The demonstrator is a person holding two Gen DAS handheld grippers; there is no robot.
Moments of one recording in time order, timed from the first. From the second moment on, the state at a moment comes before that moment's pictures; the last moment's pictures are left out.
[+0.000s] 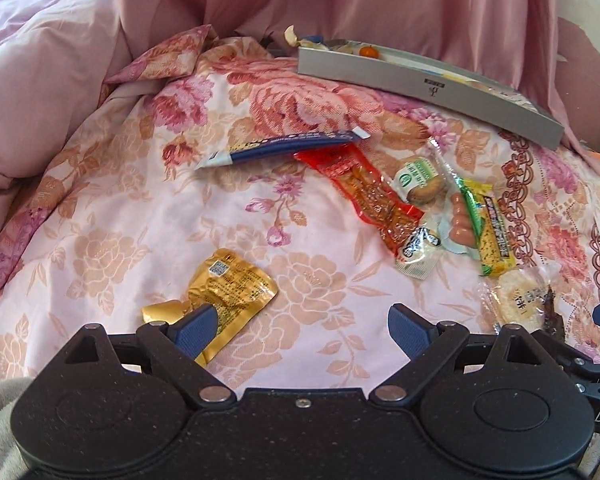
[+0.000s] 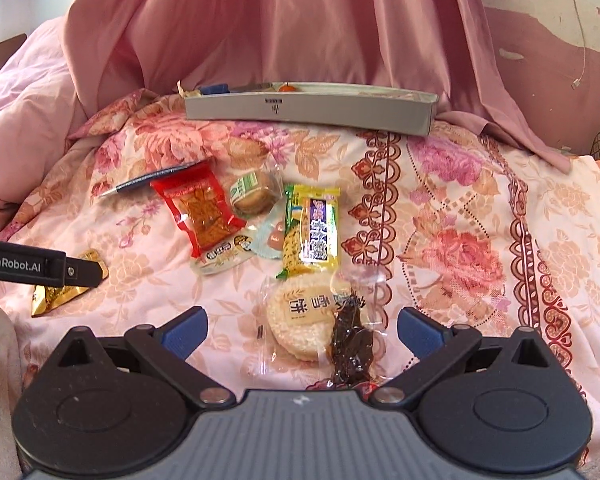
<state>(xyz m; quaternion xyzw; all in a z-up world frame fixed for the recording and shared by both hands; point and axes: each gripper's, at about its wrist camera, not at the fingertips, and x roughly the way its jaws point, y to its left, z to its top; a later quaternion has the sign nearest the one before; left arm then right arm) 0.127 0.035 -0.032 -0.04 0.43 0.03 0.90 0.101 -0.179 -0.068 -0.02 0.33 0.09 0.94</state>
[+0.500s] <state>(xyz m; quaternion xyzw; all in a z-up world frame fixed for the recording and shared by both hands) 0.145 0.051 -0.032 -0.06 0.46 0.02 0.89 0.115 -0.174 -0.079 -0.02 0.36 0.10 0.93</state>
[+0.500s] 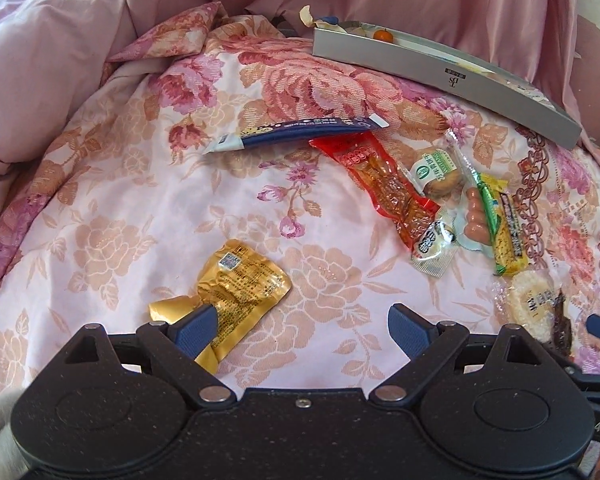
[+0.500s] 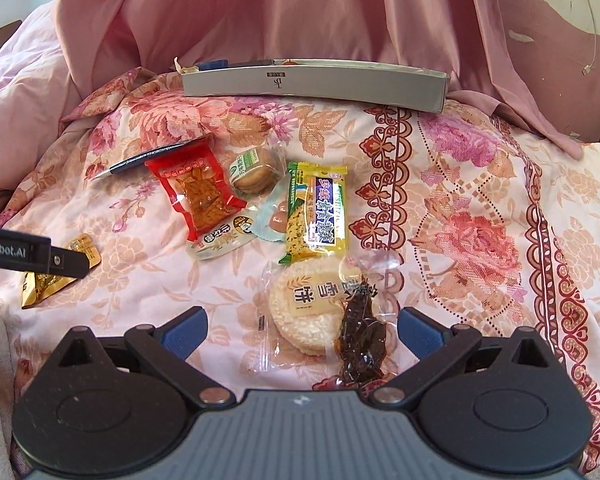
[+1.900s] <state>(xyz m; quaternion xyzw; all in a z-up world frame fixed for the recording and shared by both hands) 0.202 0.033 -0.056 0.04 0.58 -0.14 0.80 0.123 -0.162 -0.092 -0.01 0.39 0.16 0.91</state>
